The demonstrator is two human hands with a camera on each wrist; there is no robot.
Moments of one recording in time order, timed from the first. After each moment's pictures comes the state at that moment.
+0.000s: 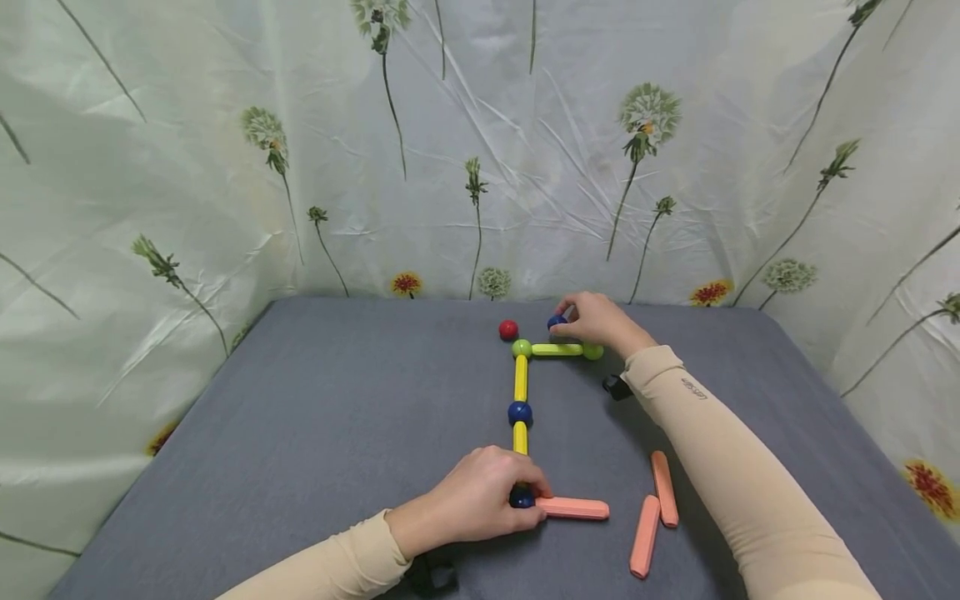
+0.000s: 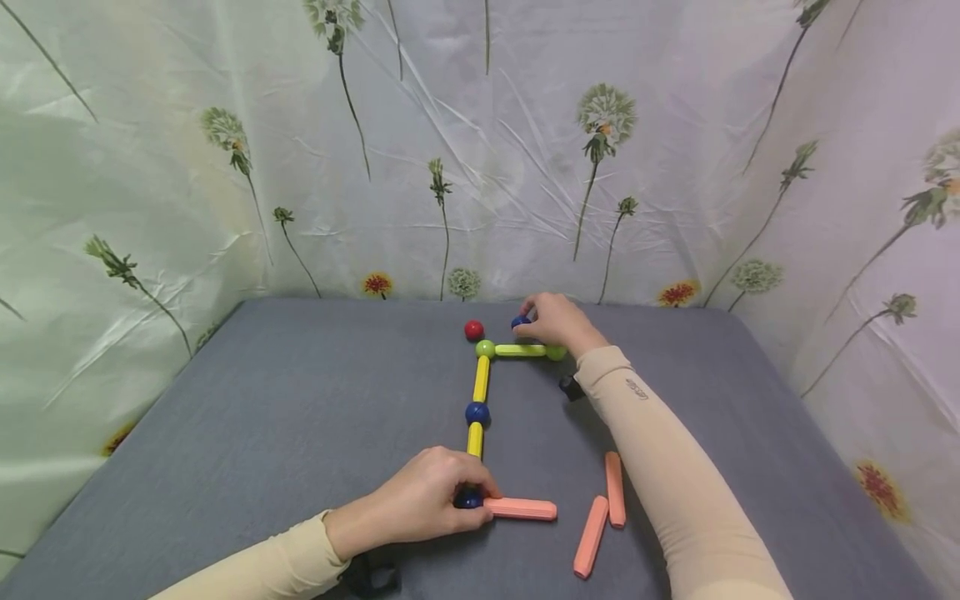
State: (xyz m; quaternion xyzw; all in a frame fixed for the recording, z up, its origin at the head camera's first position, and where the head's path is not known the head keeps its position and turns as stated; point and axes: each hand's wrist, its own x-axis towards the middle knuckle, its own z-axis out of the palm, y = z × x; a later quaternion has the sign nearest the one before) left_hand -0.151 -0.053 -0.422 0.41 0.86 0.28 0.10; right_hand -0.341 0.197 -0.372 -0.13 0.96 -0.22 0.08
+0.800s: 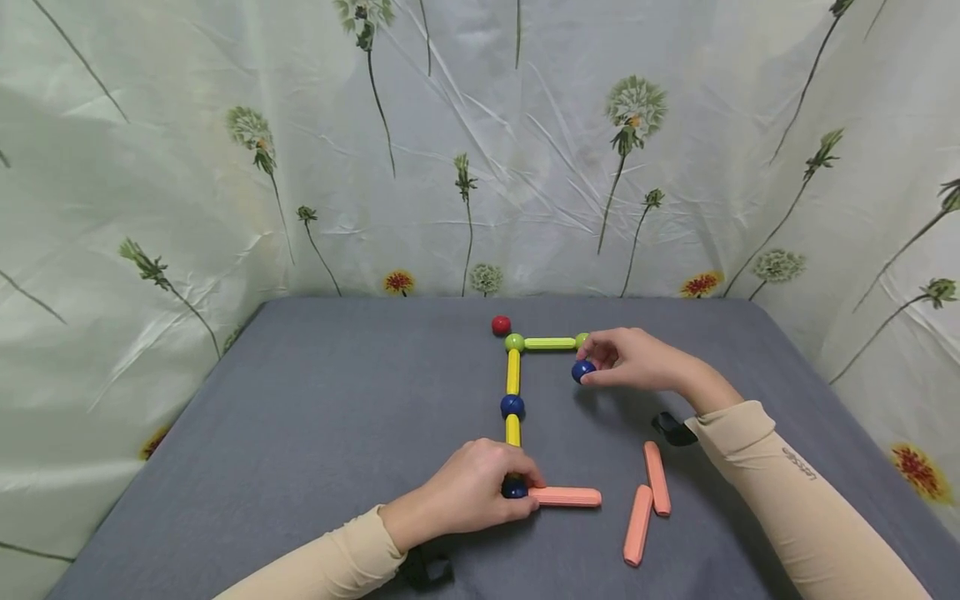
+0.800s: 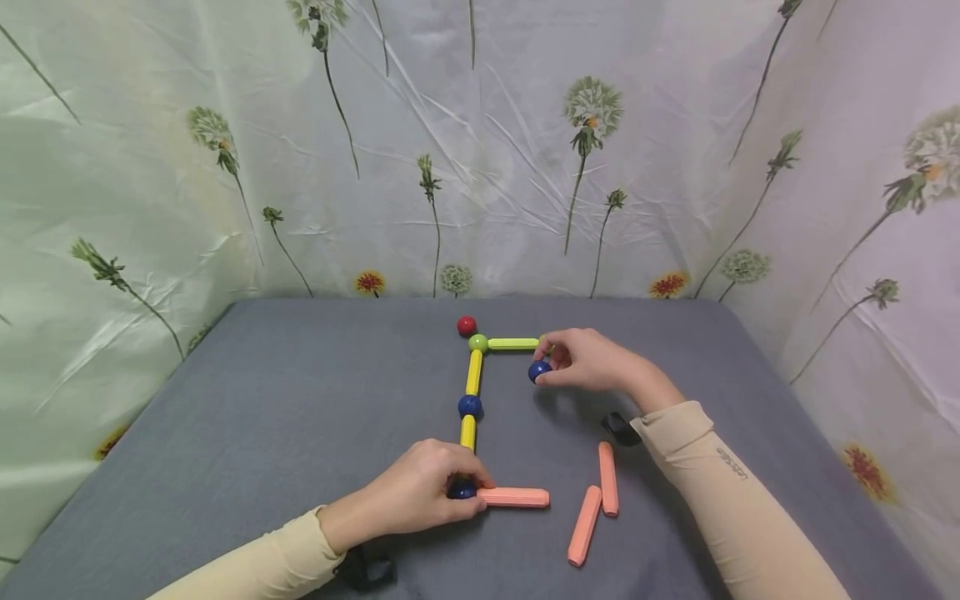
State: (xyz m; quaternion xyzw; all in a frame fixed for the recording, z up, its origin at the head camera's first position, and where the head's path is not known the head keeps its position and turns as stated) left_hand -0.153 -0.051 -0.420 0.39 0.87 0.29 0.11; right_hand -0.254 0.248 -0.357 -0.23 0.93 -0.27 0.14
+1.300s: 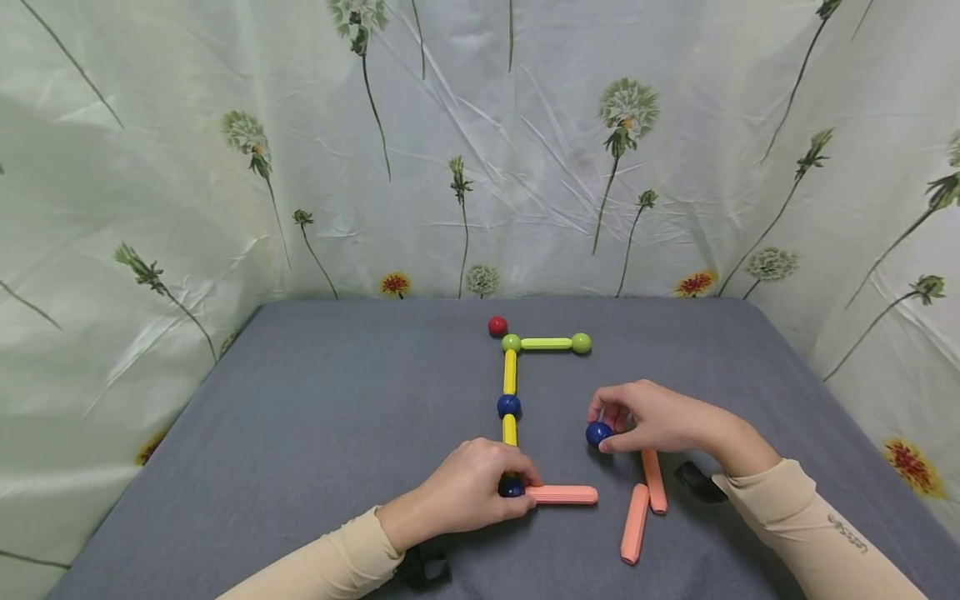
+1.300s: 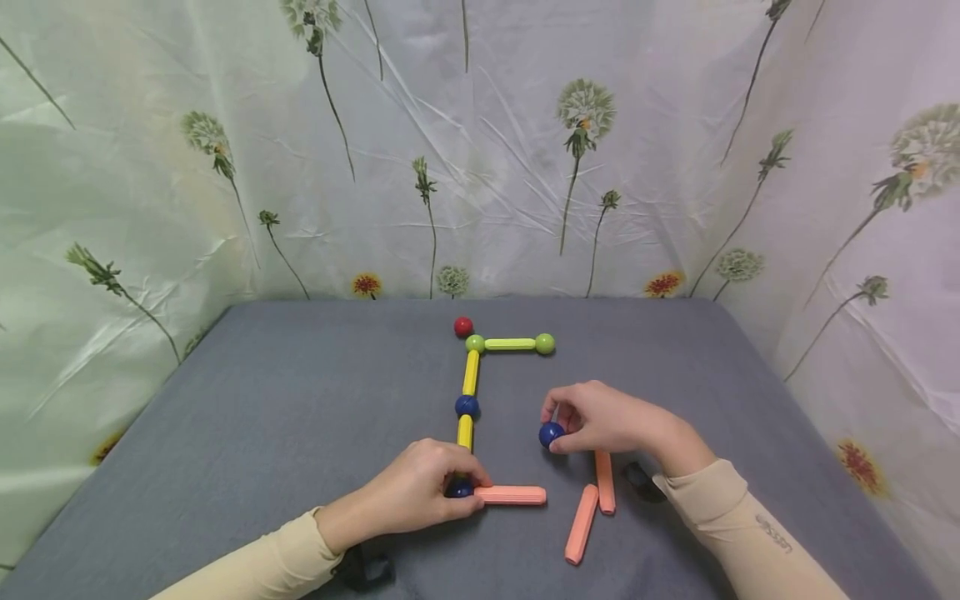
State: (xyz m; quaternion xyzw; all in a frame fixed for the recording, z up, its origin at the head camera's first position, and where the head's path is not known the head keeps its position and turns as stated) left_hand -0.152 -0.050 -0.420 0.40 0.87 0.29 0.10; right_hand -0.190 0.256 -0.366 -0.27 0.90 -0.27 0.21
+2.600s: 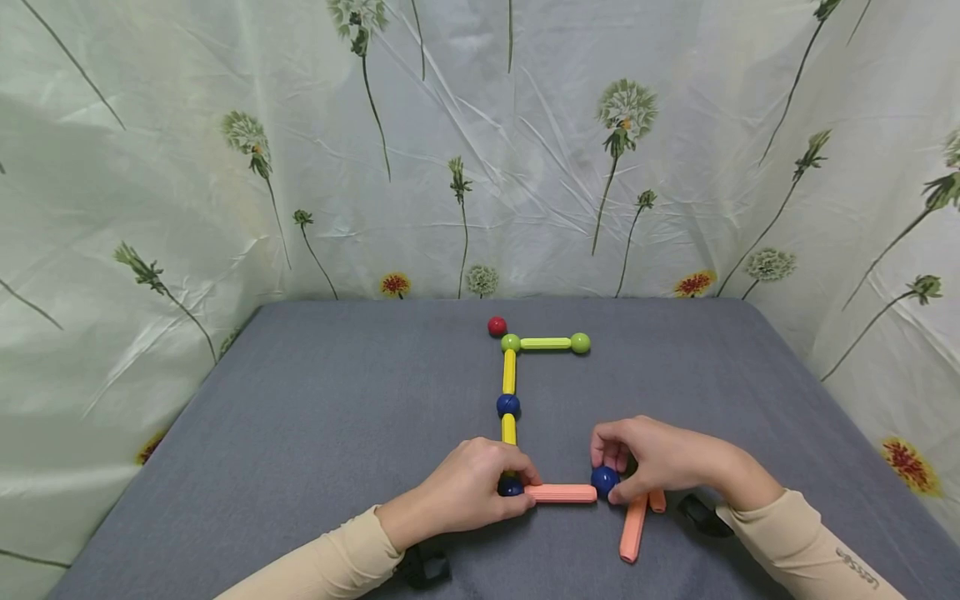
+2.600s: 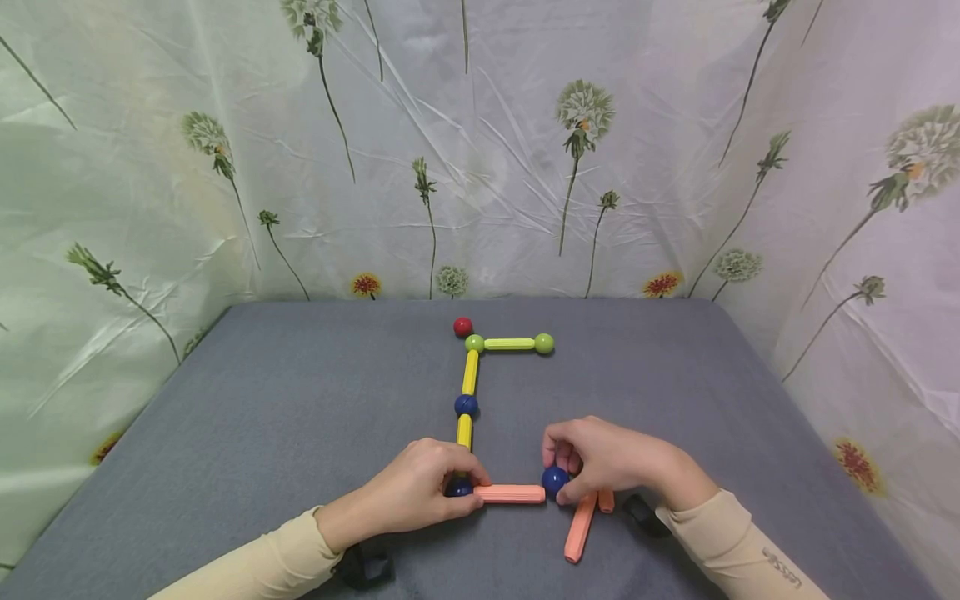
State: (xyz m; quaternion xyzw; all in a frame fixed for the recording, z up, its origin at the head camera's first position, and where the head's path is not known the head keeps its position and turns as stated) left_hand -0.151 -0.049 -0.422 0.40 0.87 0.29 0.08; right_hand -0.161 0.254 -0.387 -0.27 0.86 -0.33 0.27
